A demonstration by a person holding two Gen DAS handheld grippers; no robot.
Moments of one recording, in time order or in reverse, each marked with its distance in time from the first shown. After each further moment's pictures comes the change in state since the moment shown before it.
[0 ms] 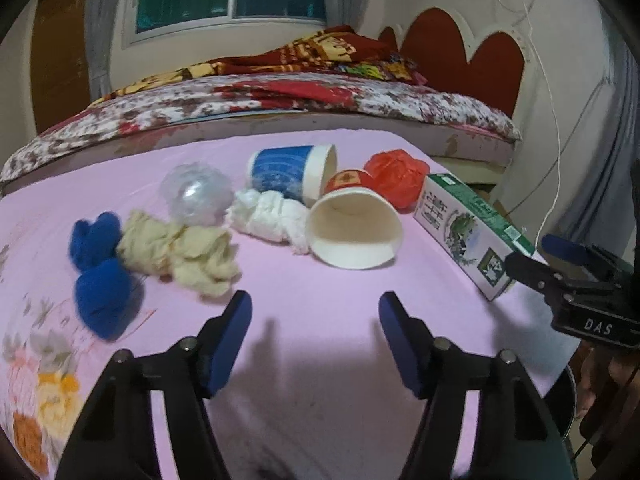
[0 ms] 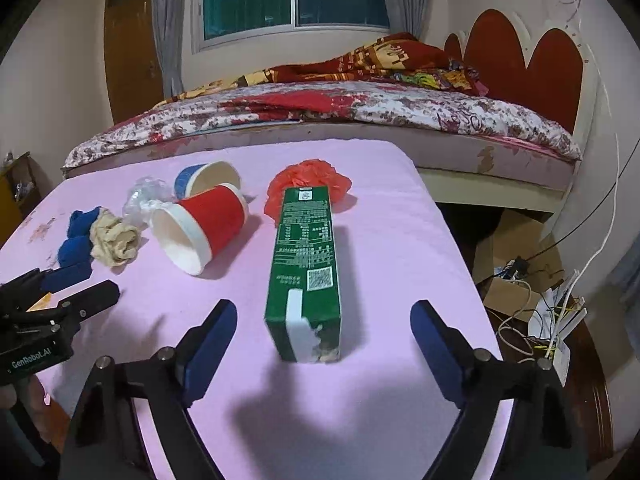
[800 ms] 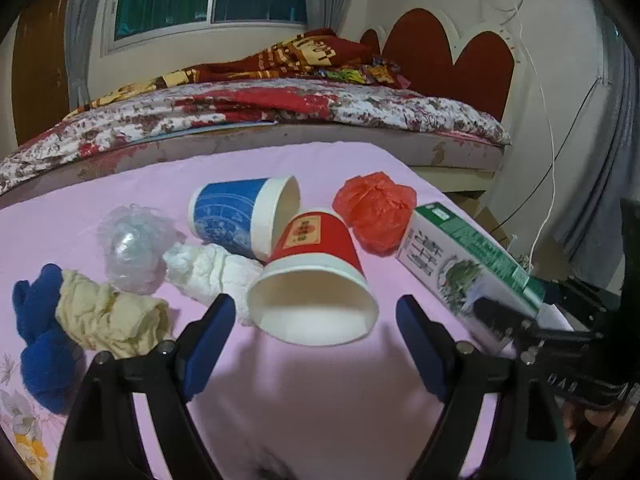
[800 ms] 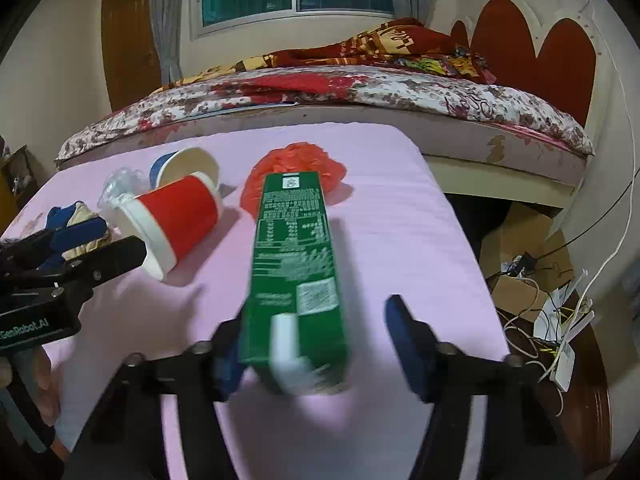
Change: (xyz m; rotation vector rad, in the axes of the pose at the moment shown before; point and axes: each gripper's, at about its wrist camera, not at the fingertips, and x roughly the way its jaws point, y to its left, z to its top) left arm 0.040 -0.023 0.038 0.011 -0.011 -0.057; right arm 0.041 -0.018 0.010 -0.001 0.045 0.013
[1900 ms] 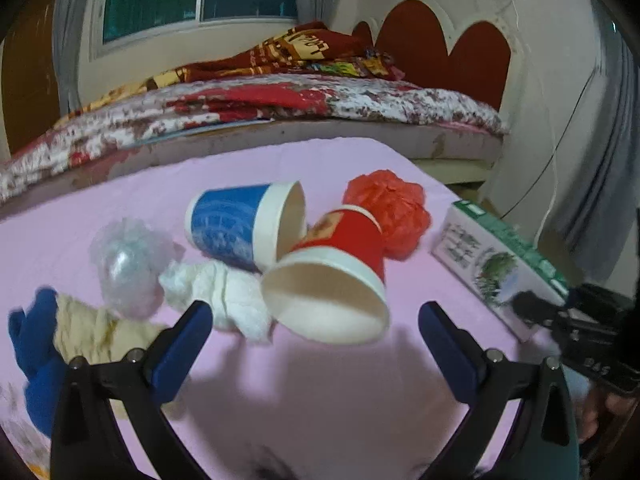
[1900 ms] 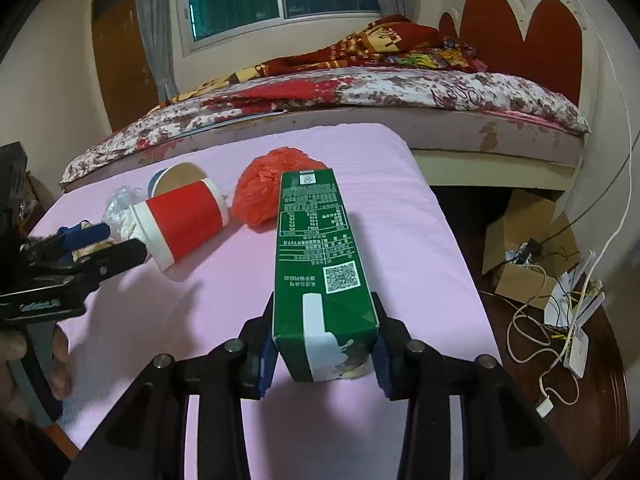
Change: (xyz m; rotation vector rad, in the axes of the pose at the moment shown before) left arm 0.013 0.003 0.012 0.061 0.013 0.006; right arm -0.008 -0.022 -0.008 0.075 -0.016 0.036
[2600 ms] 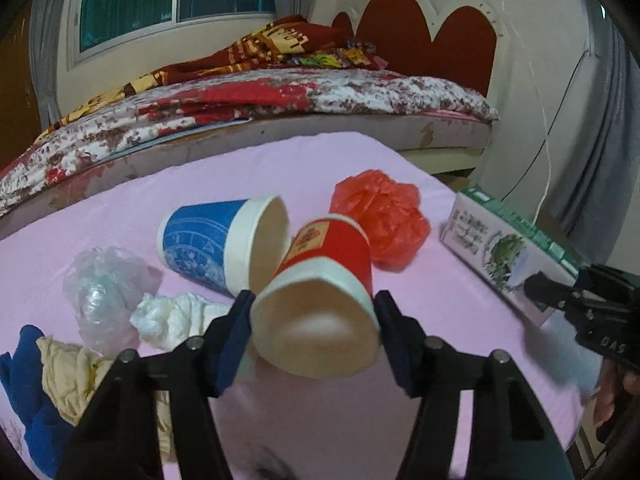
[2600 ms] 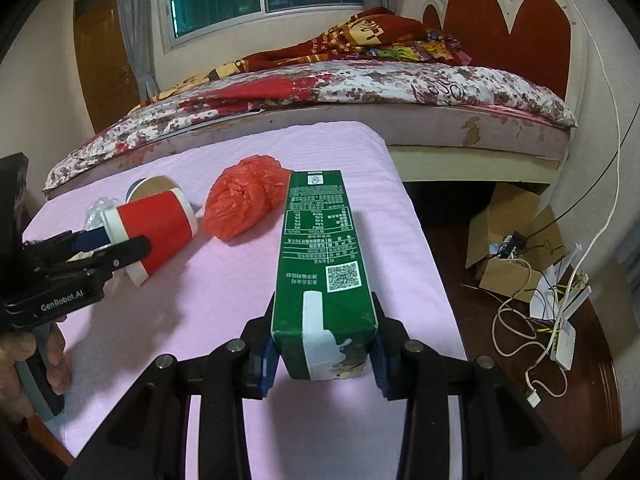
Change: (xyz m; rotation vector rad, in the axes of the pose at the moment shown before) left arm 0.011 -0.005 0.010 0.043 0.019 -0.062; right arm -0.001 -0.010 0.016 0.020 0.027 -0.053
